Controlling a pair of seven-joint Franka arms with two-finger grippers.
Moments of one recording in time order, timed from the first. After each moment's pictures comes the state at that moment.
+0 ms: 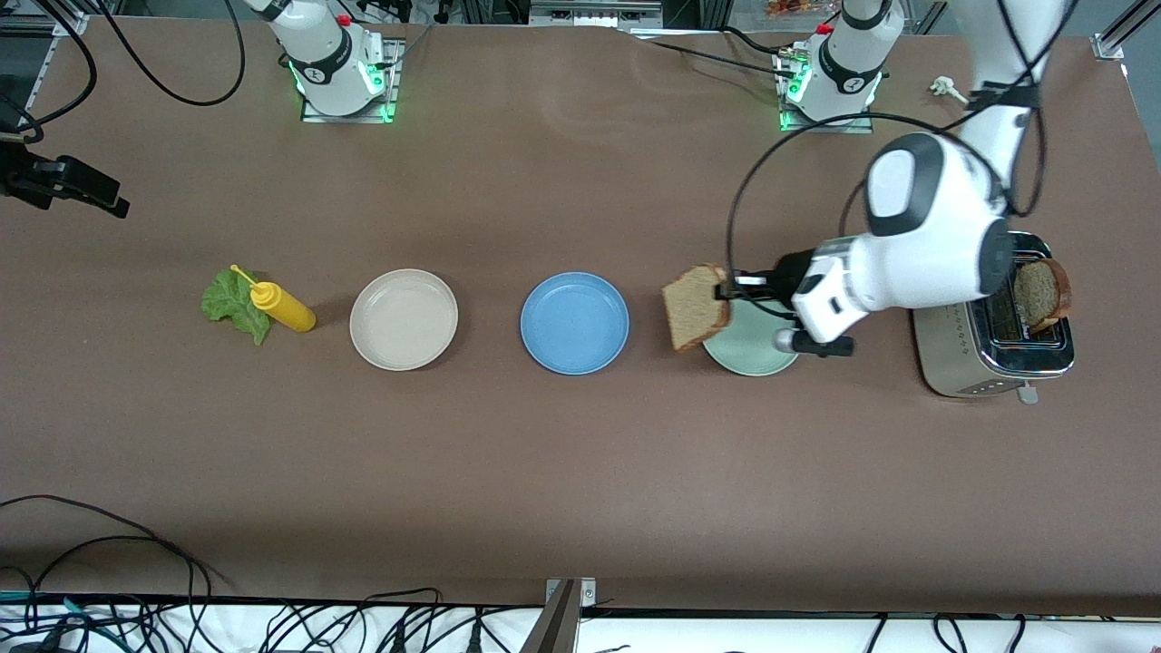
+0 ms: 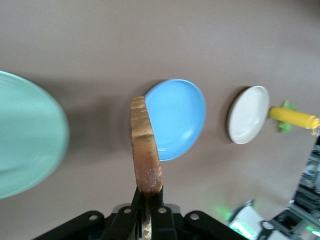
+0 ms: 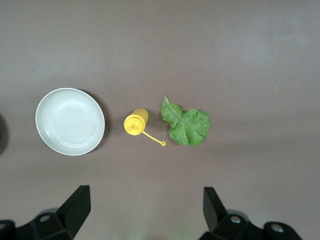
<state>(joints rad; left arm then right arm) -0.24 0.32 -0.08 -1.76 -0.70 1.96 -0.08 -0.07 -0.03 -0.02 -1.66 -0.01 1.57 0.01</state>
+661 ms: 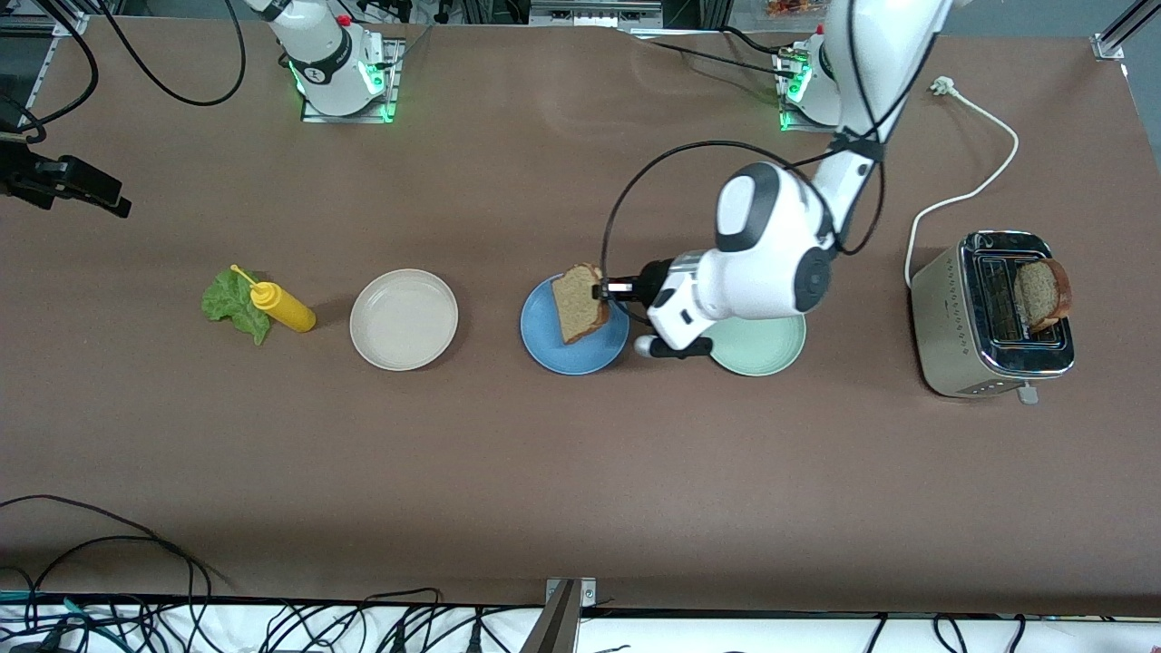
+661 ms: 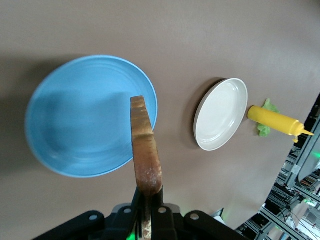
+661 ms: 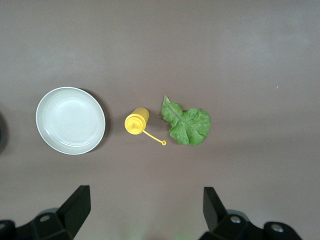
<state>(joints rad) -0.47 0.56 -0.09 -1.59 -0.84 2.12 -0.20 -0.07 -0.03 -0.02 -1.66 -0.01 1.57 0.01</state>
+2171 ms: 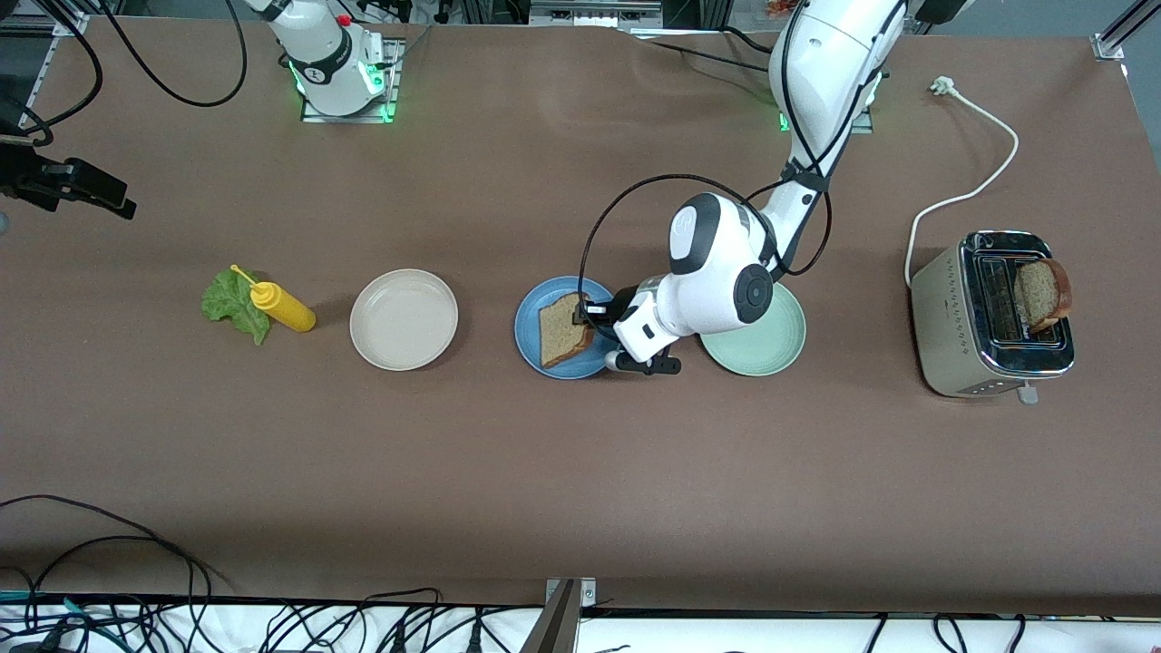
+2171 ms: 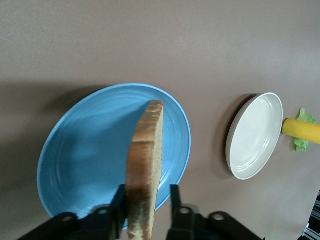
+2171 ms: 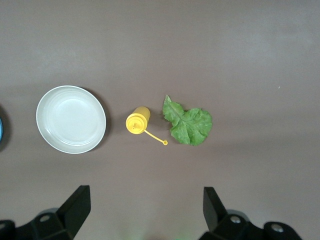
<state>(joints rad) -0.56 0.70 -0.03 -1.54 -0.84 2.26 -0.07 -0.06 -0.02 -0.02 -1.66 -0.01 1.57 0.01</state>
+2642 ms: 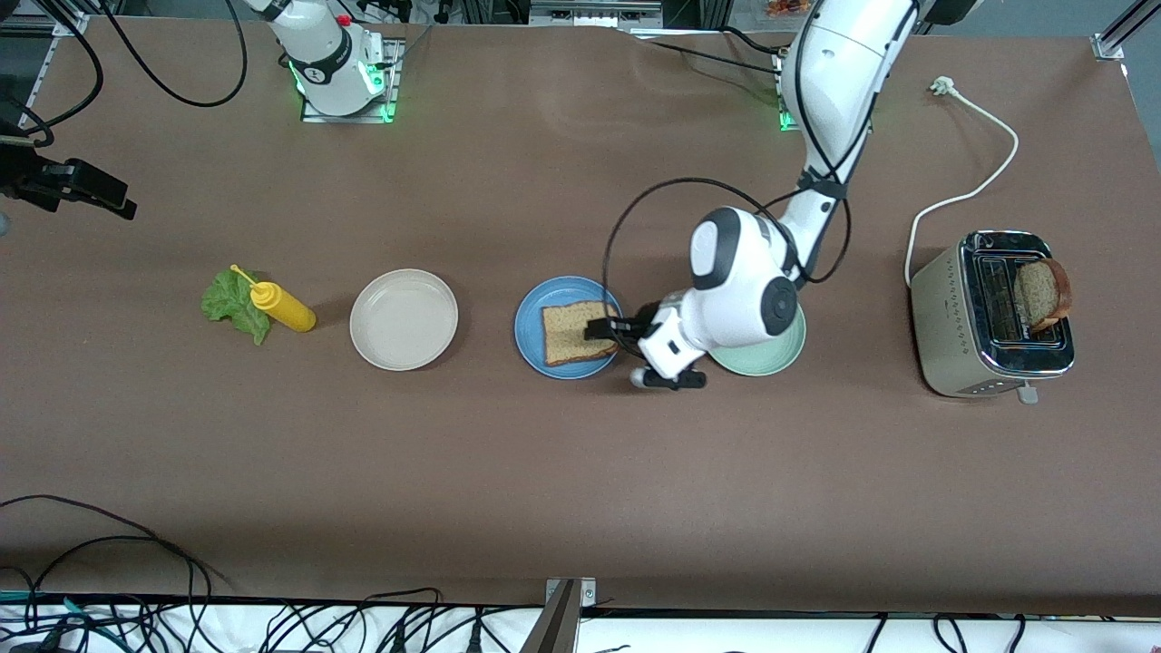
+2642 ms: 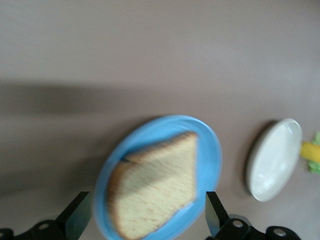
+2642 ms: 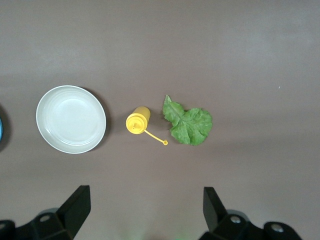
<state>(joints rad) -0.54 0.71 0.04 -1.55 -0.84 2.26 -0.06 -0.06 -0.02 -0.02 -1.66 -0.01 1.57 0.01</state>
